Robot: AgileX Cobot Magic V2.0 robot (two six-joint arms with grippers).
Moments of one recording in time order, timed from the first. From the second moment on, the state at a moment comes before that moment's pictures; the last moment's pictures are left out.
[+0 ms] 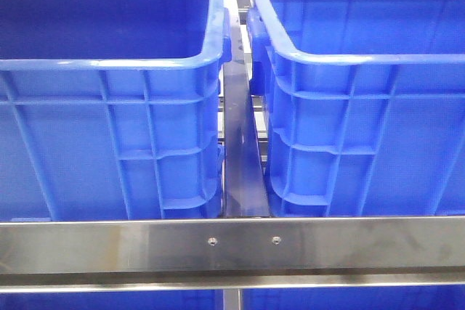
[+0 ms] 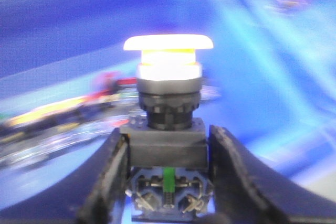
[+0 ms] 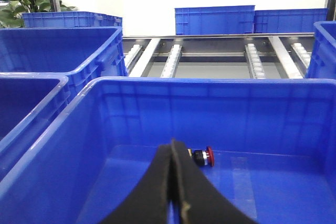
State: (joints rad) left arm -0.60 0.77 -0.99 0.12 0.81 -0.16; right arm -0.03 0.41 -0.37 1.45 0.16 -1.35
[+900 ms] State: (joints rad) left arm -0.74 0.80 -0.99 0.11 0.81 -0.15; right arm -0.03 0.55 -0.43 1.75 0.75 -1.33
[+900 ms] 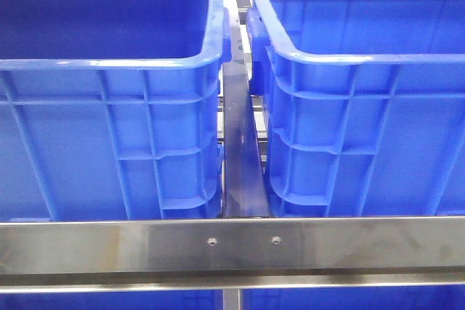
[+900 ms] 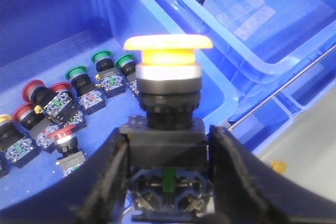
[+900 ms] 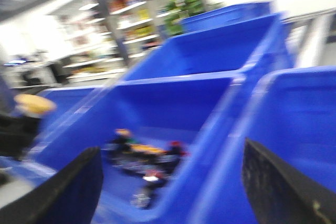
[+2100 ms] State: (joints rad) left arm -0.74 0.80 -0.99 0.11 0.81 -0.15; right arm 0.55 1.45 -1.07 1.77 0.93 -1.08
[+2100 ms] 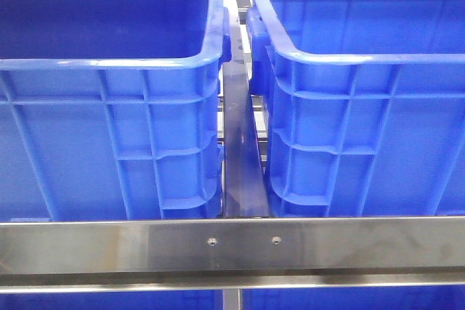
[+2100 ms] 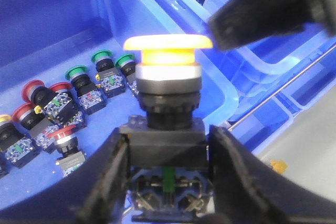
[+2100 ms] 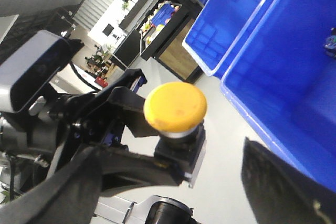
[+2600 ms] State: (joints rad) left arm -0.74 0.80 -0.99 0.11 0.81 -0.15; right arm 0.64 1.60 -1.23 1.77 0.92 -1.05
